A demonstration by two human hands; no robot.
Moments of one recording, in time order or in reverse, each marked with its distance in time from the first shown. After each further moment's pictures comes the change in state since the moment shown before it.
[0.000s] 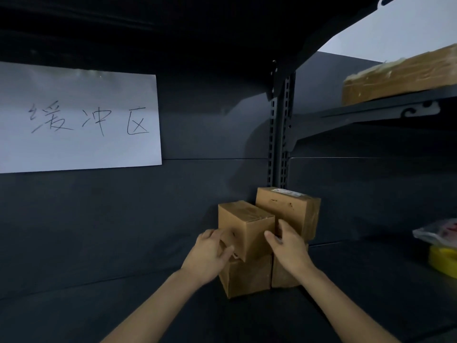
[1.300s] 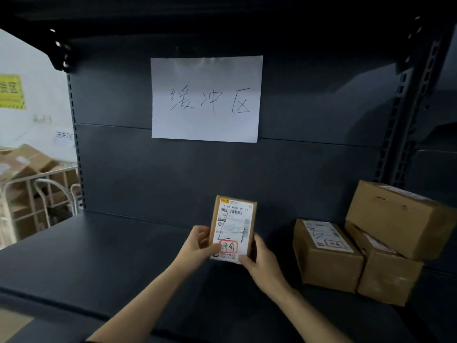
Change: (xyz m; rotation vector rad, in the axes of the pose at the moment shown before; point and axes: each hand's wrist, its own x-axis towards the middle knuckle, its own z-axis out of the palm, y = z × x) left_hand -0.133 -0.093 -0.051 -0.699 0.382 -0.549; right_hand -0.063 -0.062 0.158 0.309 -0.563 -0.224
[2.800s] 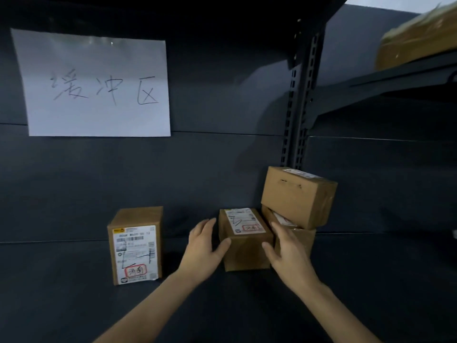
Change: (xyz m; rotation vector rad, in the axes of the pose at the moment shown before) left_hand -0.001 0.040 0.160 0.568 -0.123 0.335; right_hand -0.078 0.036 -0.159 -0.491 0.387 0.095
